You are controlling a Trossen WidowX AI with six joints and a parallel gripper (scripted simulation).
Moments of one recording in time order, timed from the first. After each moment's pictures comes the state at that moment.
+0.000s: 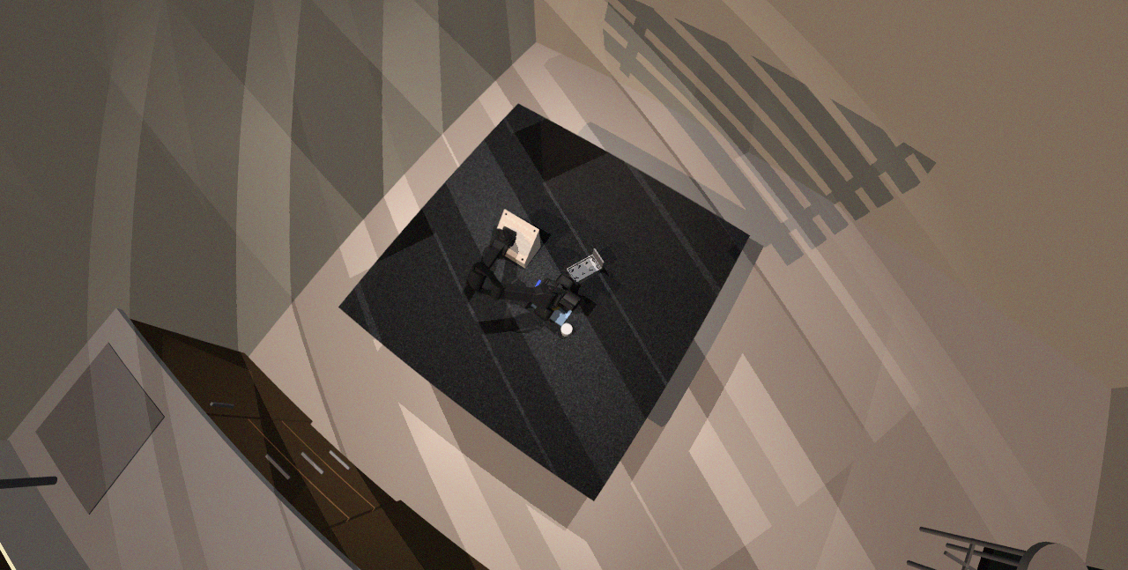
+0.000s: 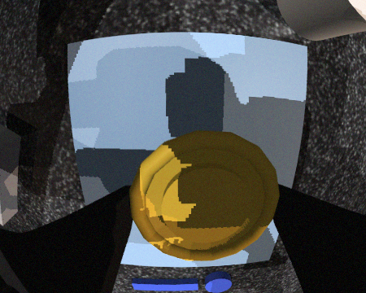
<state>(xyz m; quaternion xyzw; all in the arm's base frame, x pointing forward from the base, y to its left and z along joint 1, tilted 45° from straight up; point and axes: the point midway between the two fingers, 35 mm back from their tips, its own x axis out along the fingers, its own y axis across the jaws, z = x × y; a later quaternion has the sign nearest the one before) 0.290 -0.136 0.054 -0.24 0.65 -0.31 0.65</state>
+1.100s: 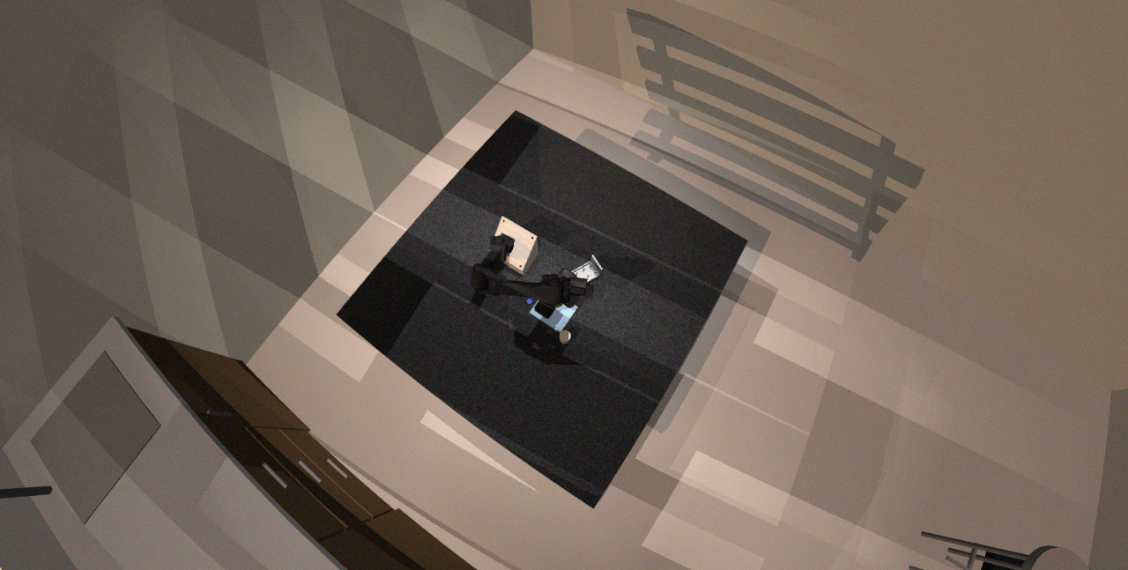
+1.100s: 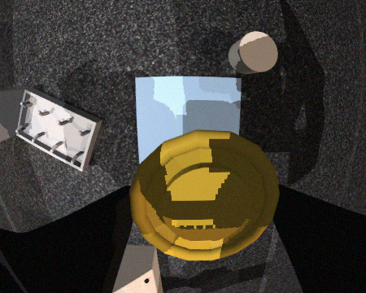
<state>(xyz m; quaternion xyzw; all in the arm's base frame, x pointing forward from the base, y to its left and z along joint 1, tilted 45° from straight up) 0.309 -0.027 0.153 -0.24 0.65 -0.31 0.65</state>
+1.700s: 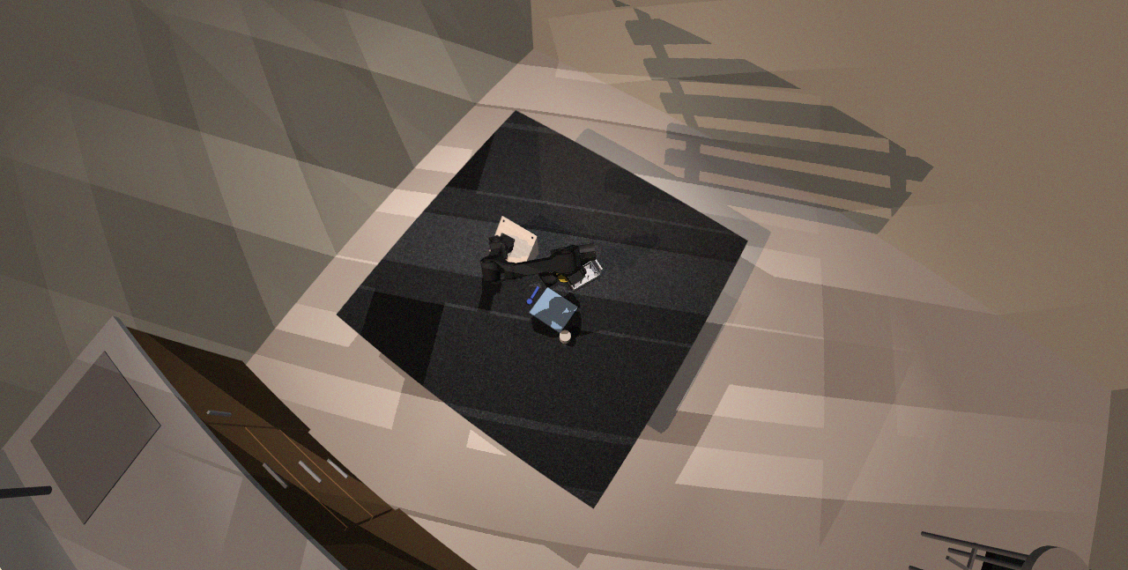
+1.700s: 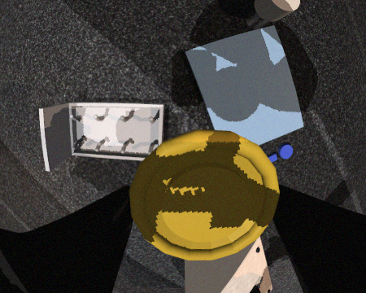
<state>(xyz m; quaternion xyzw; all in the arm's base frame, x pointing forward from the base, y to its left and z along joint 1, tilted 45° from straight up) 0.291 0.049 0.091 -0.11 0.58 -0.42 0.69</state>
